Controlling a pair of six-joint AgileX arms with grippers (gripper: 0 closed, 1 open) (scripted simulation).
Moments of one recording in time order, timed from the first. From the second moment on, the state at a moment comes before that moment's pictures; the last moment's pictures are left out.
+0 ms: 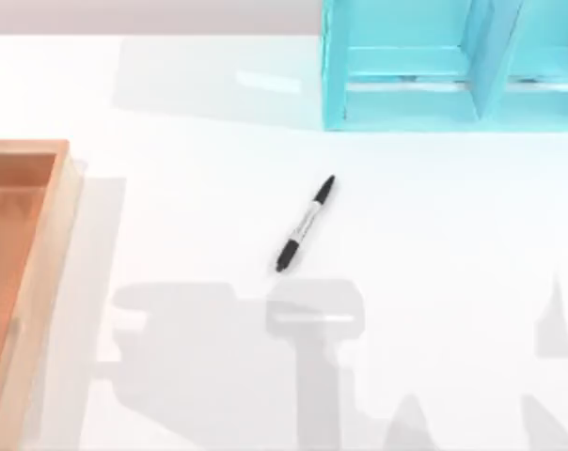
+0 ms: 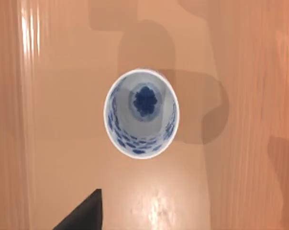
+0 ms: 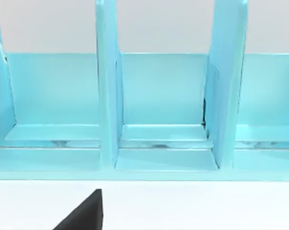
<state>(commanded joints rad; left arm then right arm) 0.18 1.49 1.24 -1.09 0.00 0.20 0.00 0.00 0.00 0.00 0.00 0.00</state>
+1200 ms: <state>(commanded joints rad) 0.22 1.84 1.29 -1.02 0.00 0.24 0.00 0.00 0.00 0.00 0.00 0.00</state>
